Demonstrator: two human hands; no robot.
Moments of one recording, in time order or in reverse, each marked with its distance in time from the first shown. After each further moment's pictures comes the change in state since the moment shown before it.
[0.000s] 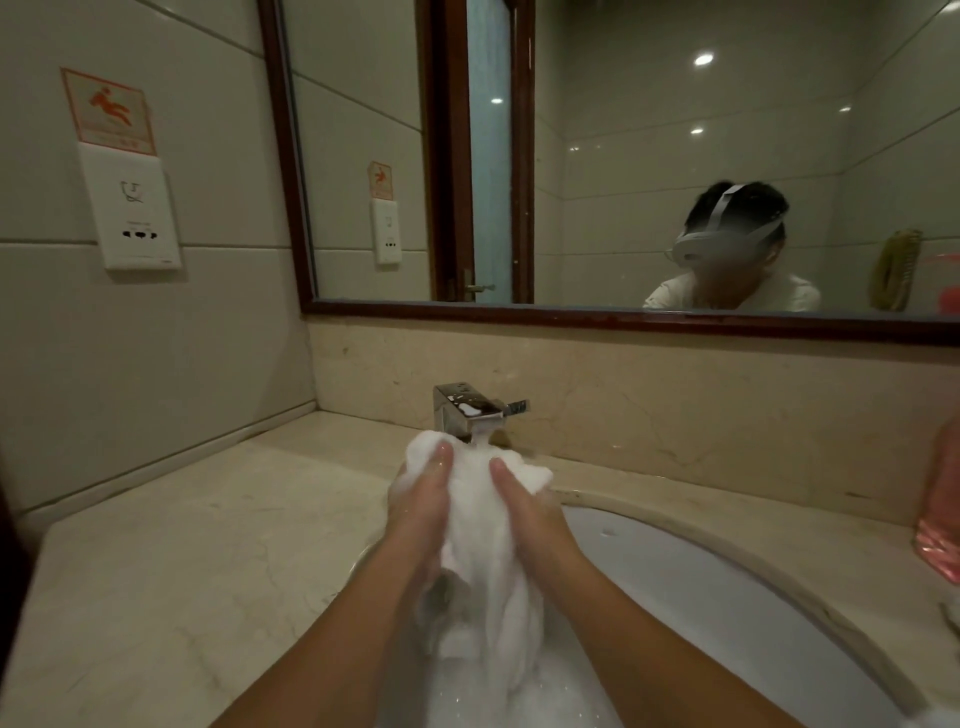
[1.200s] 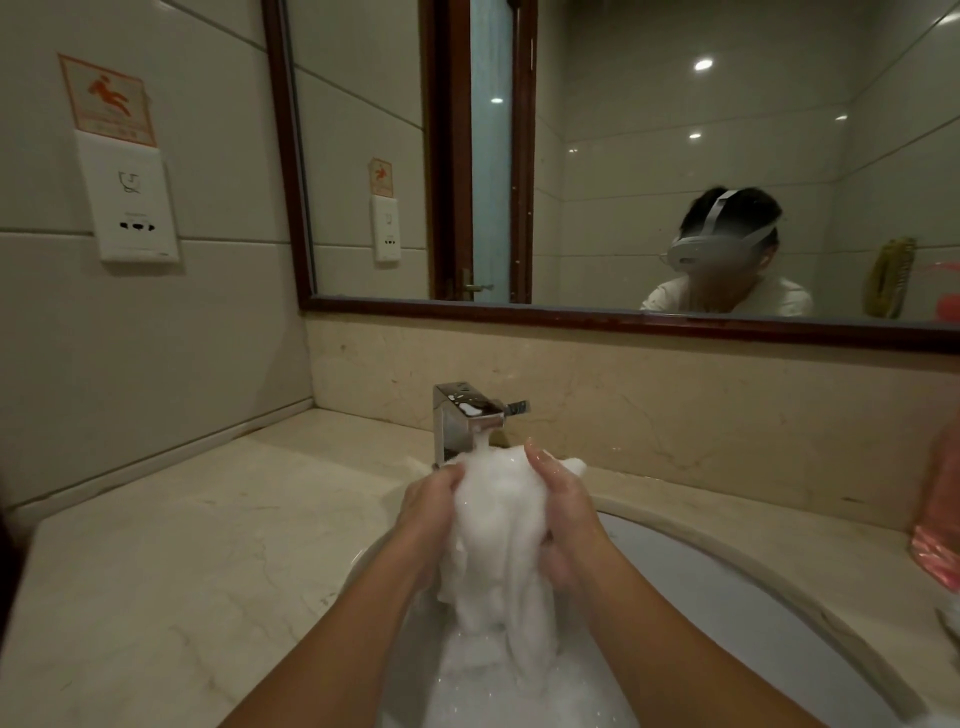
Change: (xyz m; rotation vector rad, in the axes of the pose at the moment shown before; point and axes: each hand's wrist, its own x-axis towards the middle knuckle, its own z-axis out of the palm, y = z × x) left_hand 0.007 -0.007 -0.001 0.219 -0.154 -0.087; right_hand 0.016 -0.011 -0.024 0.482 -0.170 0.156
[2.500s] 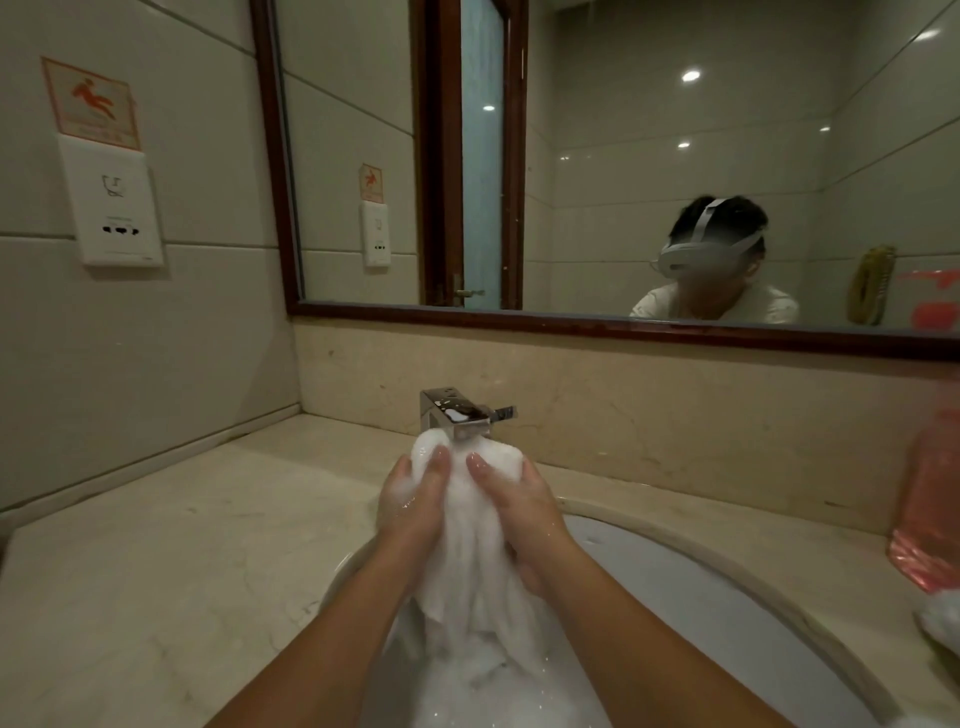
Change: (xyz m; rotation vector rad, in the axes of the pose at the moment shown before) left_hand -0.005 0.003 0.001 0.106 0.176 0.337; right_hand -0.015 0.000 0.027 -0.334 0.051 -0.223
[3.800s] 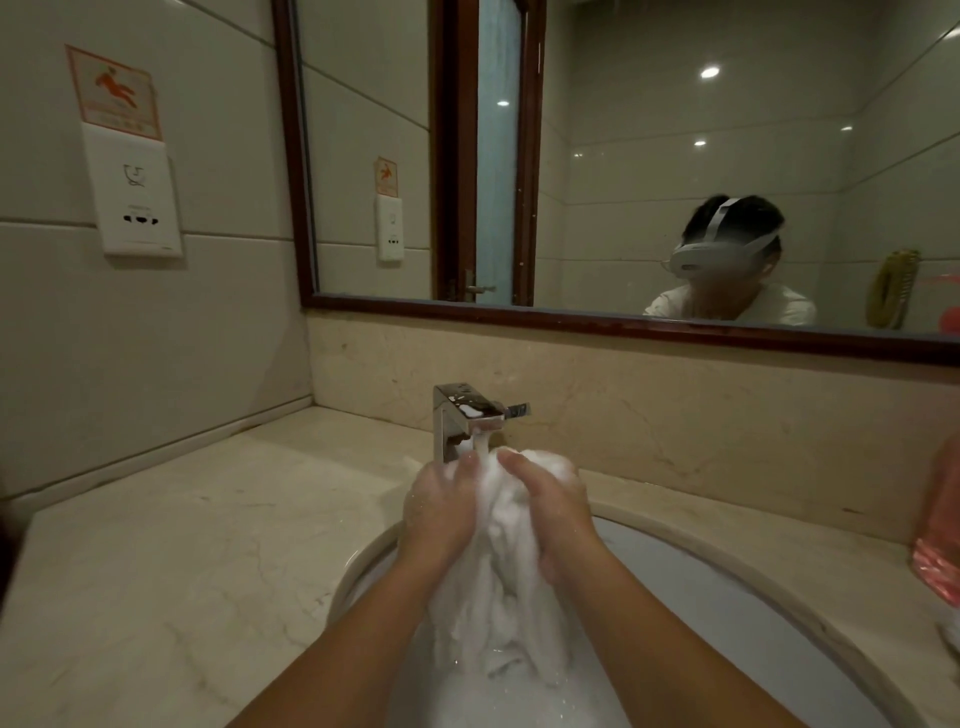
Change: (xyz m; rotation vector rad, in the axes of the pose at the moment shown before) left_hand -0.009 0.005 0.010 0.311 -0.029 0.027; right_hand 0.015 0.006 -0.015 0.054 0.107 -0.011
